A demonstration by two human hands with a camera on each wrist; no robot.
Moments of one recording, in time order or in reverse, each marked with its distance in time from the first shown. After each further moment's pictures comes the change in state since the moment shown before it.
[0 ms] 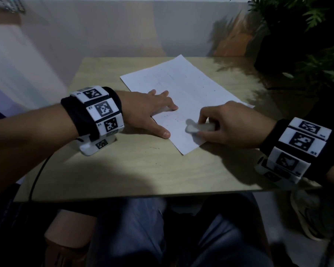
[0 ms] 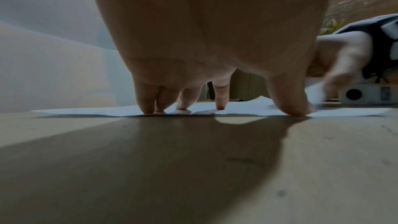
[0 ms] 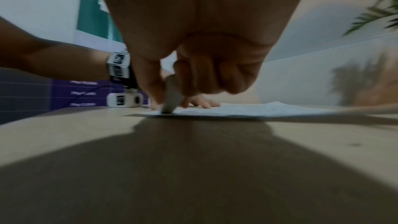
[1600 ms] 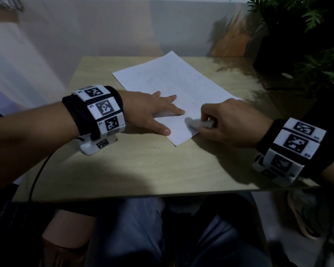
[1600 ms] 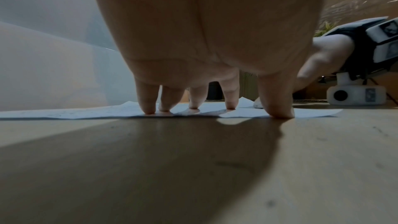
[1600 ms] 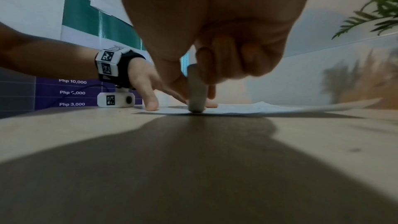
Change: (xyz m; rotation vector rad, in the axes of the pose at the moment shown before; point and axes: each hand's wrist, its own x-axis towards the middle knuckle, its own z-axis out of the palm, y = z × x) left_hand 0.002 -0.001 0.000 0.044 -0.061 0.083; right_hand 0.004 0.002 0.005 -0.108 0.137 -0.006
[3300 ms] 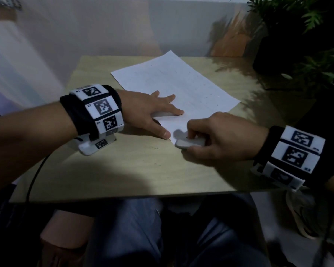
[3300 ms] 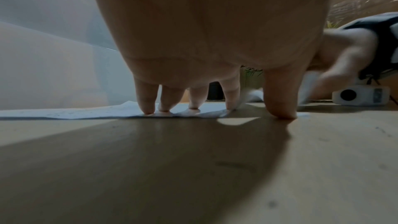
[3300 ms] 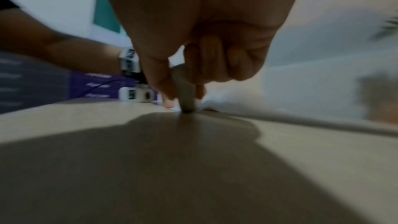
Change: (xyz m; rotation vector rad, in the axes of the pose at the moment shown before) left_hand 0.000 0.000 -0.001 -0.009 -0.012 -0.017; right_hand -0.010 -0.021 0.001 0.156 -0.170 -0.172
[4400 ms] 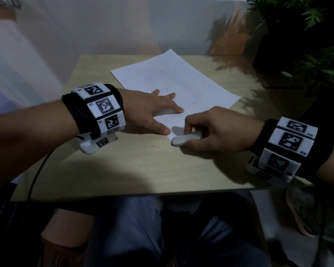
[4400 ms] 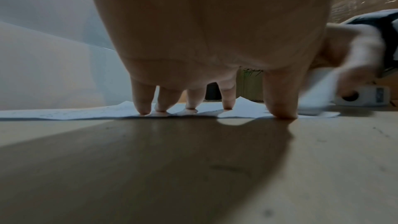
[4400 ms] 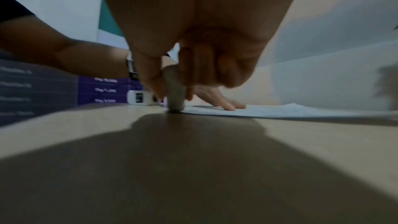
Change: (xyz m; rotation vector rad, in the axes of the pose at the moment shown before) left_hand 0.003 0.000 0.002 0.032 0.021 0.007; right_hand 0.010 -0.001 -0.007 0.162 -0.072 0.071
